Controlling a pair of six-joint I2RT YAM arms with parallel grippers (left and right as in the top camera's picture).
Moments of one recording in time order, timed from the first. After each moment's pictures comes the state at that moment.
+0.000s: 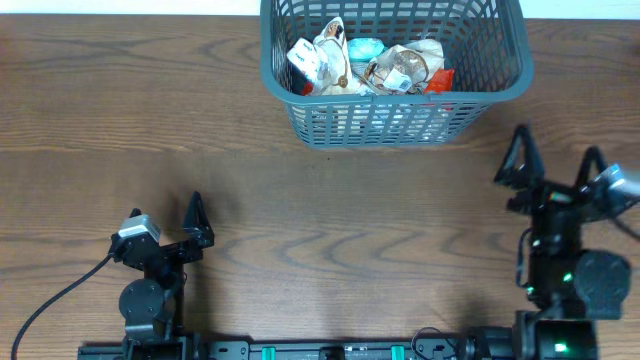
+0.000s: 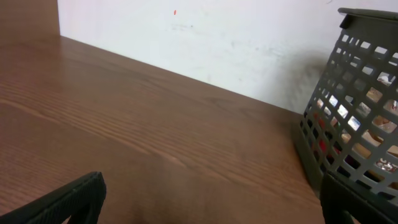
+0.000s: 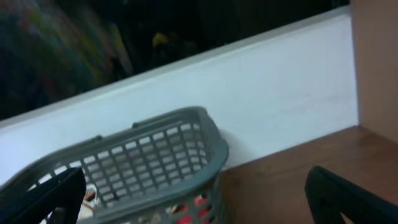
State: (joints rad) left arm 0.03 0.01 0.03 -0.12 -0.09 -0.28; right arm -0.02 0.46 0.54 0.05 0.12 0.32
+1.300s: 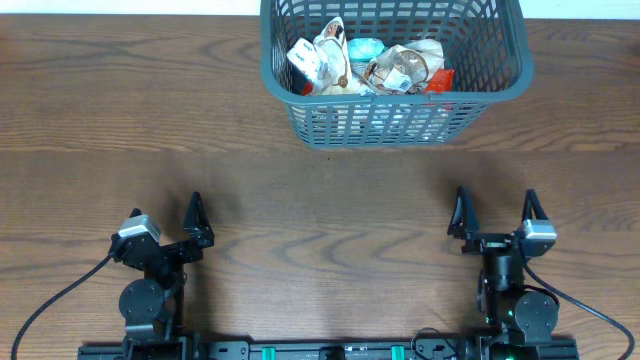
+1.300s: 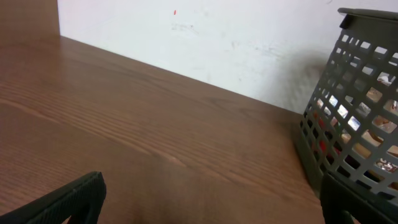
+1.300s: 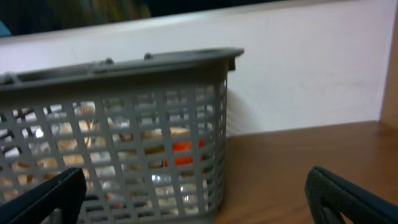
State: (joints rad) left arm 0.03 0.01 0.03 -0.12 -0.09 -0.28; right arm 0.01 0.01 0.01 0.14 0.02 0.14
